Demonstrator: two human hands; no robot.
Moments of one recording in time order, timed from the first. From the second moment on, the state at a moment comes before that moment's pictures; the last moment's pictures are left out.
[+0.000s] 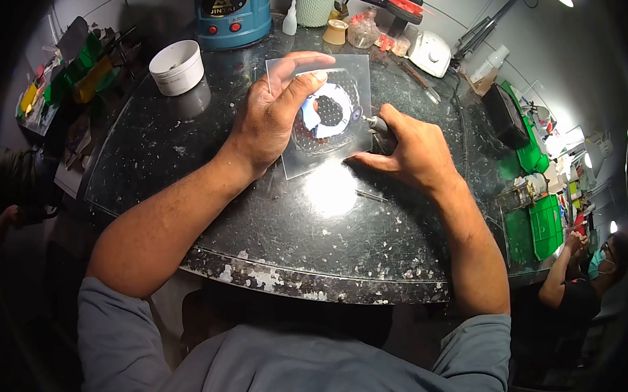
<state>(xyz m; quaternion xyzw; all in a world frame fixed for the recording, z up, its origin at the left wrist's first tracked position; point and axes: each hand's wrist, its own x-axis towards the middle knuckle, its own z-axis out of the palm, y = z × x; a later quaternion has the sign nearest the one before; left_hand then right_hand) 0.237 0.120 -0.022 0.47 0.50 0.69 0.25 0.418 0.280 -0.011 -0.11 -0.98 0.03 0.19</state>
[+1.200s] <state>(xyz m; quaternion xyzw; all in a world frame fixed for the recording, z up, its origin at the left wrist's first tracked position) 0.239 0.122 -0.021 0.48 0.51 0.69 0.20 0.418 0.277 -0.010 -0.09 -0.98 0.01 0.19</state>
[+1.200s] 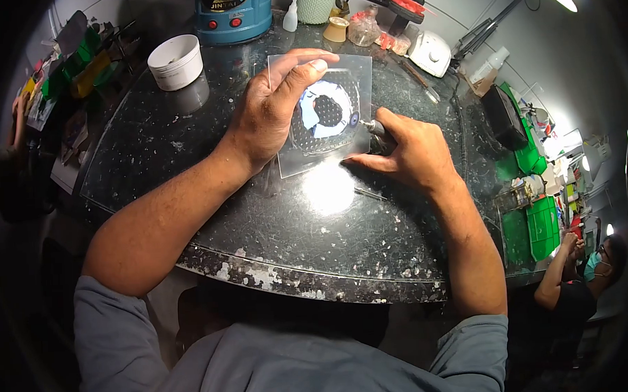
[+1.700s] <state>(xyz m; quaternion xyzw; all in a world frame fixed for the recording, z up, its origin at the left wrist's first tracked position) 0.238 0.123 -0.022 0.48 0.49 0.69 0.21 0.418 0.274 -0.008 -0.10 -0.98 0.02 0.17</state>
